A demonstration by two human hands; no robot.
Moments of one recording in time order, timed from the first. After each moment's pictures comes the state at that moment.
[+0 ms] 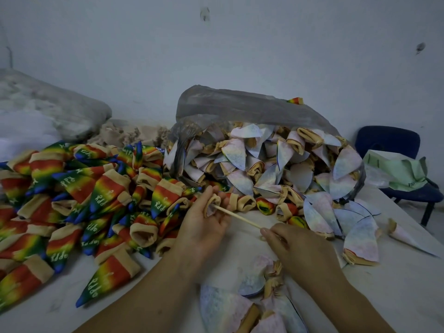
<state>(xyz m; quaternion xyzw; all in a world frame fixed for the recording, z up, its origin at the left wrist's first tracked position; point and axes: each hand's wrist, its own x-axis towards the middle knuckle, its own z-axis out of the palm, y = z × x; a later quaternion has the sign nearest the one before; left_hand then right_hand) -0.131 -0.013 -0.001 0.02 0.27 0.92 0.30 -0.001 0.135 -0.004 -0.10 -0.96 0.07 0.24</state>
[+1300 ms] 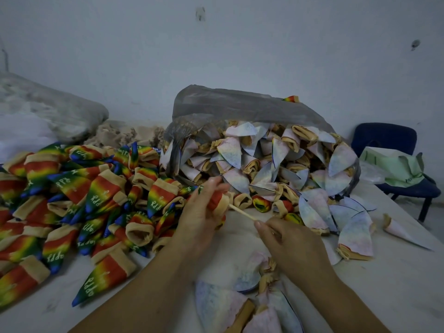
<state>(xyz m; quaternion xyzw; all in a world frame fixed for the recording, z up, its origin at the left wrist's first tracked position) -0.133 -0.010 -0.001 0.19 0.47 0.84 0.18 -0.001 0.132 -0.005 -0.08 -0.94 0.15 0.29</state>
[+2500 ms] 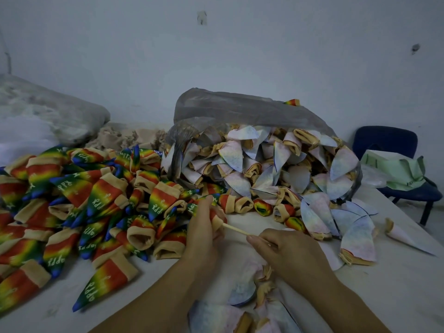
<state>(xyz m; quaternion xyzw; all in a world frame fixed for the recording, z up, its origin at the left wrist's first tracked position) -0.116 -0.005 -0.014 0.07 0.52 0.84 0.16 -0.003 0.128 0.000 -0.05 -0.97 0.15 0.20</state>
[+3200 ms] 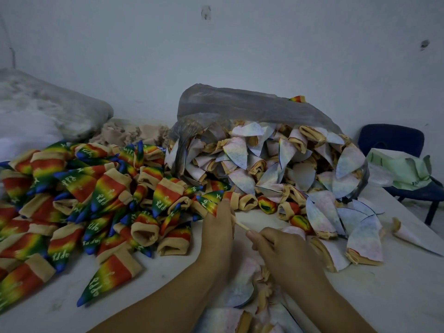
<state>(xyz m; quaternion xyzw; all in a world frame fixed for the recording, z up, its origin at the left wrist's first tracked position) -0.100 0.012 -0.008 0.04 0.63 0.77 0.10 -0.008 0.107 -0.005 -0.13 -0.95 0.20 0.21</state>
